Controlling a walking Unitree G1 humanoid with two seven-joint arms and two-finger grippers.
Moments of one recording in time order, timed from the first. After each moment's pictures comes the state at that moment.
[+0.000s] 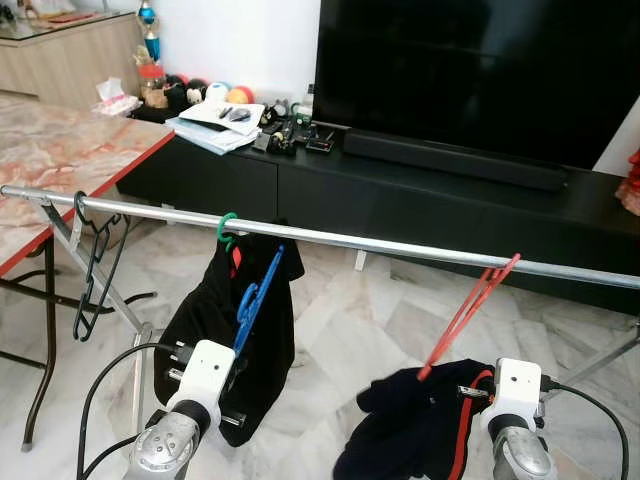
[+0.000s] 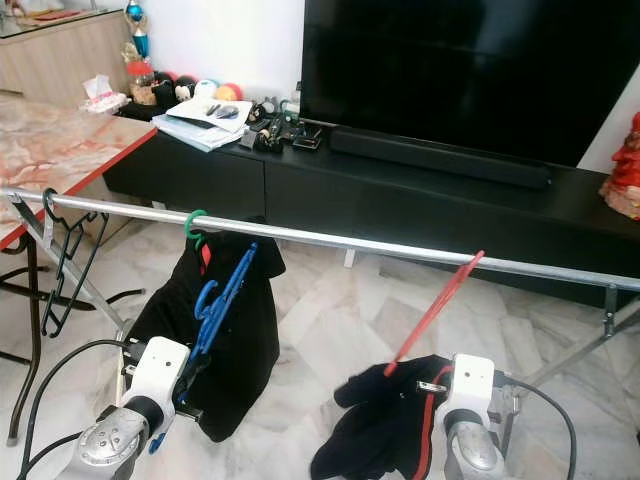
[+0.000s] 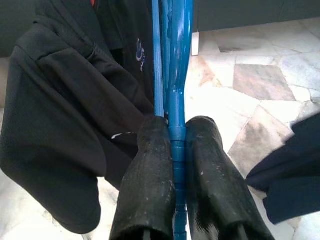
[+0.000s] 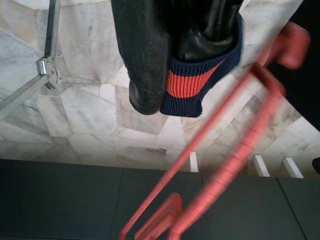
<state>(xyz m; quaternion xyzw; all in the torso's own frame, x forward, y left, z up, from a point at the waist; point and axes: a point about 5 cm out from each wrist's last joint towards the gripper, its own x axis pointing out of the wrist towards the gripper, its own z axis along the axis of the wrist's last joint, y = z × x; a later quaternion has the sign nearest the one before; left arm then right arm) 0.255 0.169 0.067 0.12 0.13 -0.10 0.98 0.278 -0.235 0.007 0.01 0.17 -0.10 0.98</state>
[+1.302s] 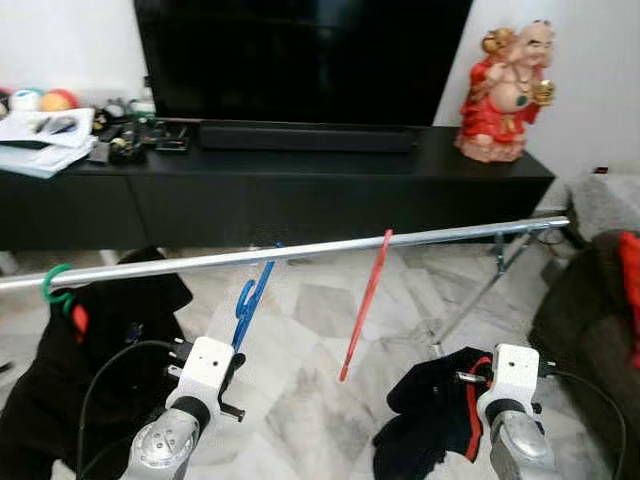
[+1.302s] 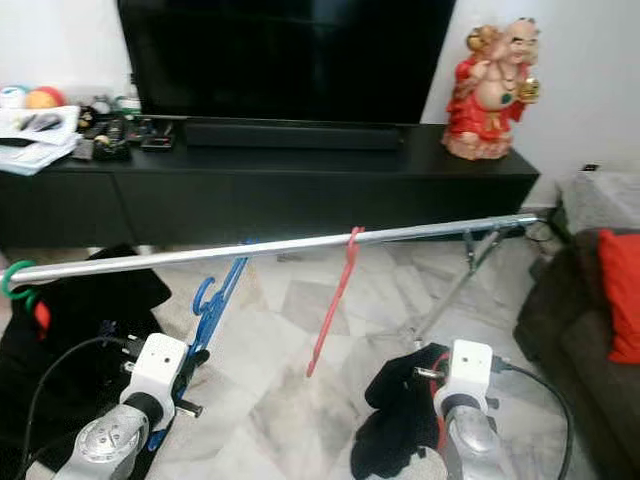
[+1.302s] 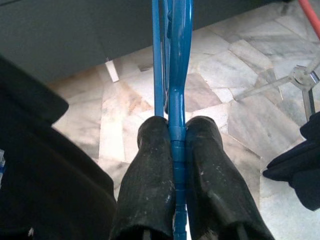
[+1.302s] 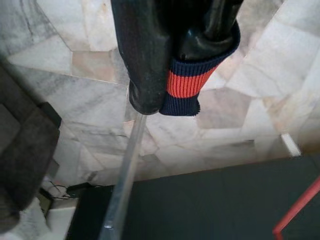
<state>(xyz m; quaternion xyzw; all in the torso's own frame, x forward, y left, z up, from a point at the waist) 0.256 0.172 0.069 0.12 0.13 -0.09 0.98 0.293 -0.228 0.019 0.01 0.16 -0.09 0.98</state>
